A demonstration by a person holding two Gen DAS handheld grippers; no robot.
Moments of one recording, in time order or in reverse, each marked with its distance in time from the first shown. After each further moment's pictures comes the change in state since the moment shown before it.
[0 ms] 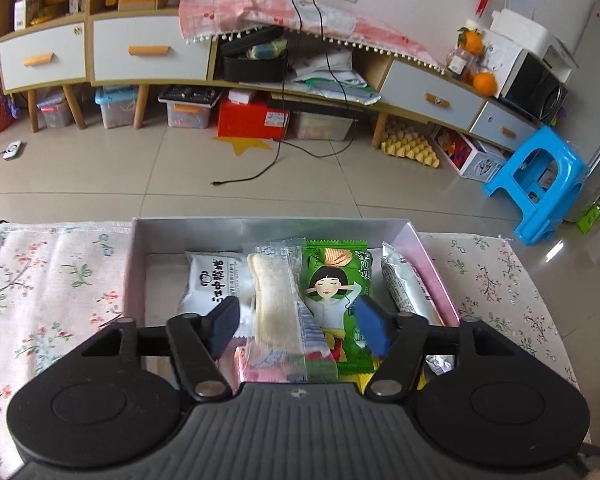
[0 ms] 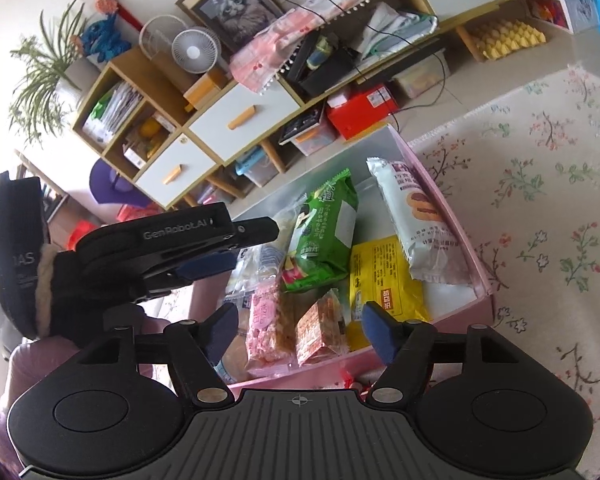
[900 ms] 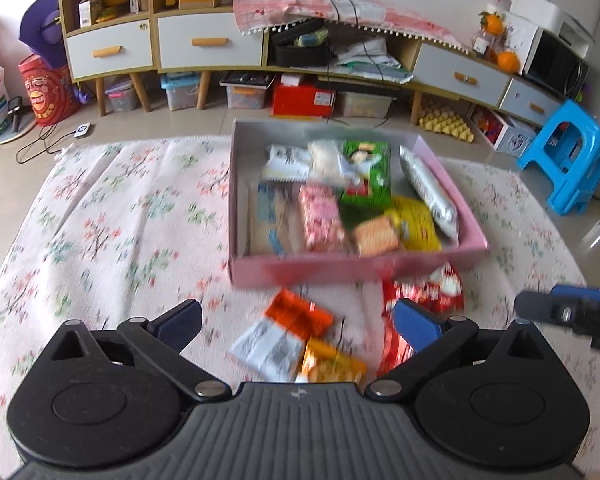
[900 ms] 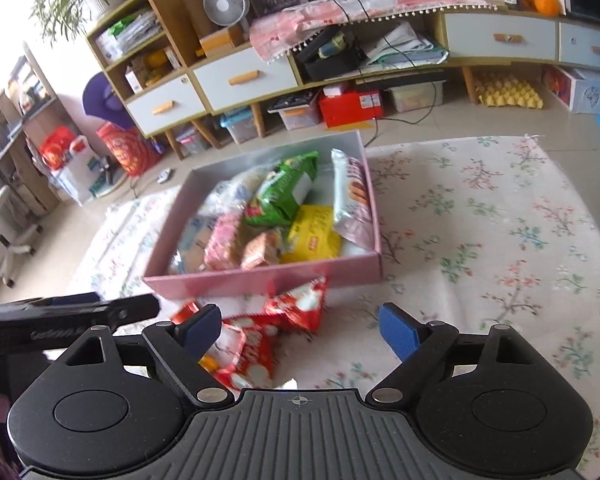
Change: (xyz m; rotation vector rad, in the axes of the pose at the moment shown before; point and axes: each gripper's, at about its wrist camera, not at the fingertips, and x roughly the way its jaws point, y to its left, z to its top) left arm -0.082 -0.010 -0.093 0.007 0.022 0.177; right arm -0.082 0.004 -0.024 -0.294 0.094 -0.178
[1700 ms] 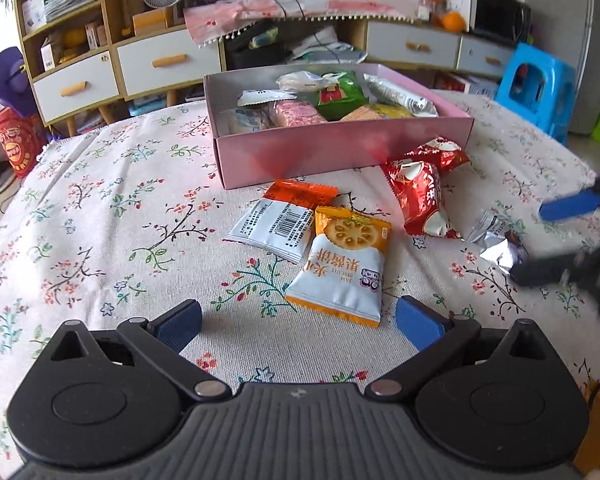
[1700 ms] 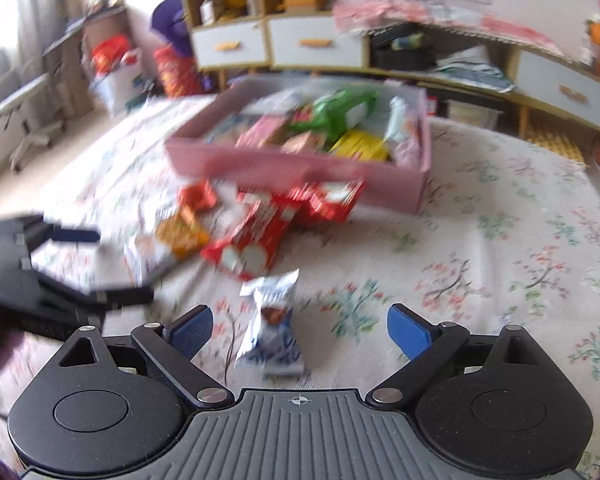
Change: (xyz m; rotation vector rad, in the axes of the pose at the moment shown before) left arm 0.017 0.013 -0.098 0.206 -0.107 -0.033; right arm 0.031 0.015 -0.088 -0.368 0.038 0.014
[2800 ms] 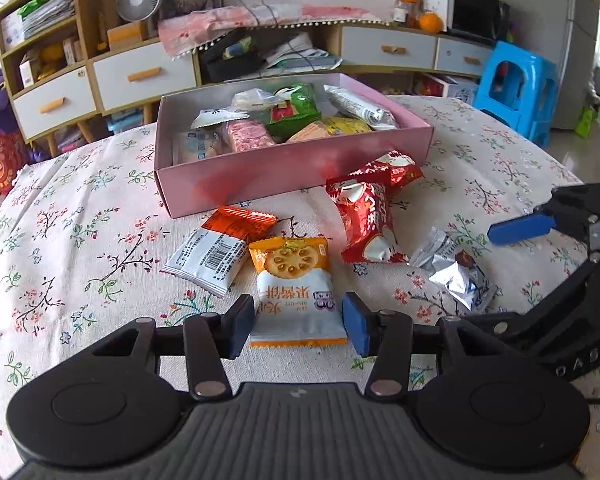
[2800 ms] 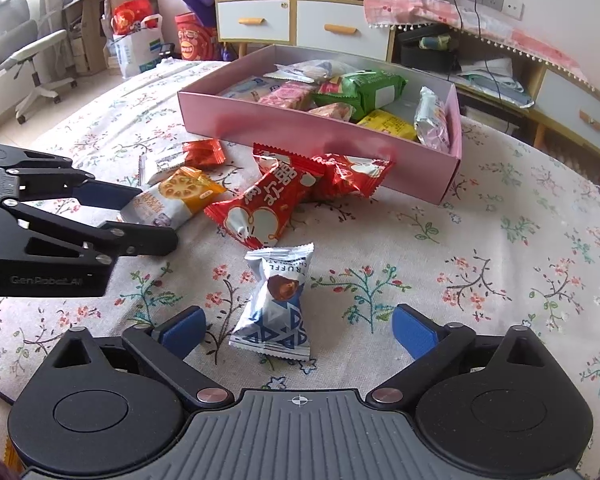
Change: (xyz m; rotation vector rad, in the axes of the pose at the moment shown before) left arm 0.002 -0.035 0.018 0.027 -0.001 -0.024; right arm 0.014 0.011 -0.005 -0.097 0.007 -0.021
